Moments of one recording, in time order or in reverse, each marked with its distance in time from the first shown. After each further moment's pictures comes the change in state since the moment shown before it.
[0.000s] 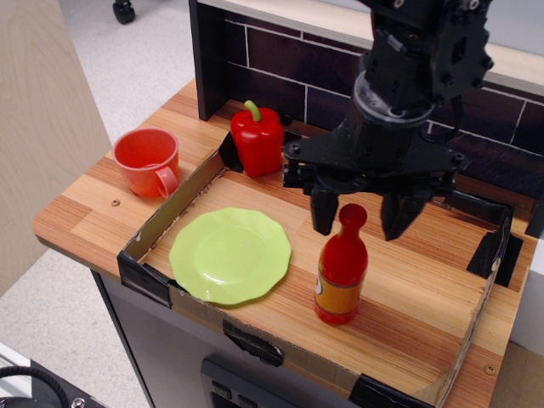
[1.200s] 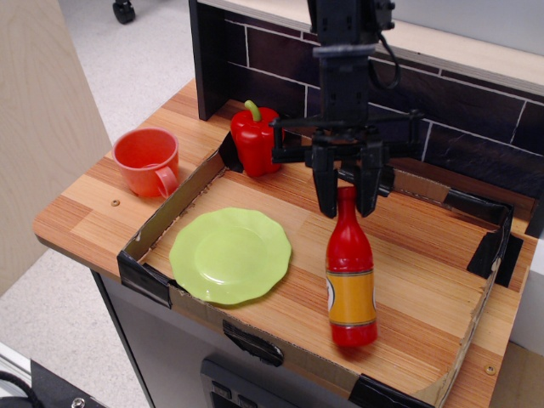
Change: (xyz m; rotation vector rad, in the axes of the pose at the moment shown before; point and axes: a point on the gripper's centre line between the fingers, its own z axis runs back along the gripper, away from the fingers) arm 0.025 0.001 -0.031 -0.086 0.591 -0.012
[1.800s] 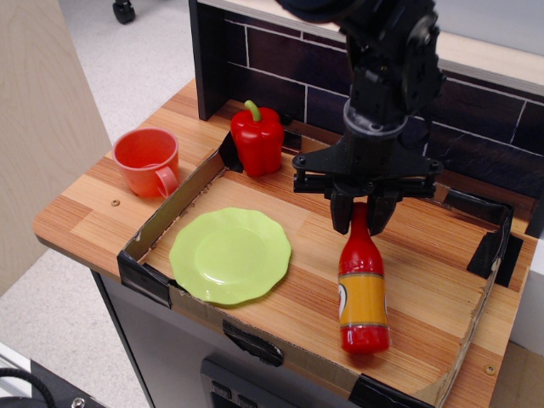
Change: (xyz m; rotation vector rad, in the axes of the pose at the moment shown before) arm 0.030 -0.011 -0.016 0.027 -0.562 -0.044
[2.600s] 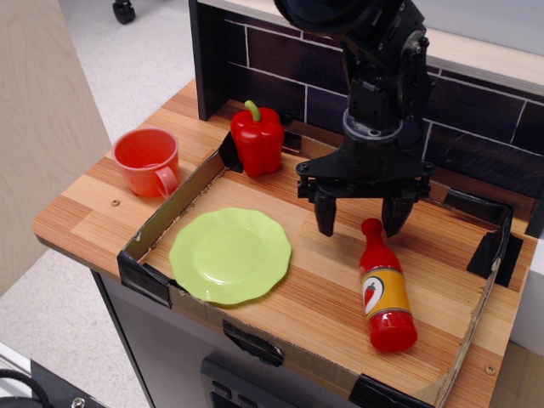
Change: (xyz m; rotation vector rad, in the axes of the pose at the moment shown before) arm 0.011 0.001 -0.022 0.008 0.058 0.054
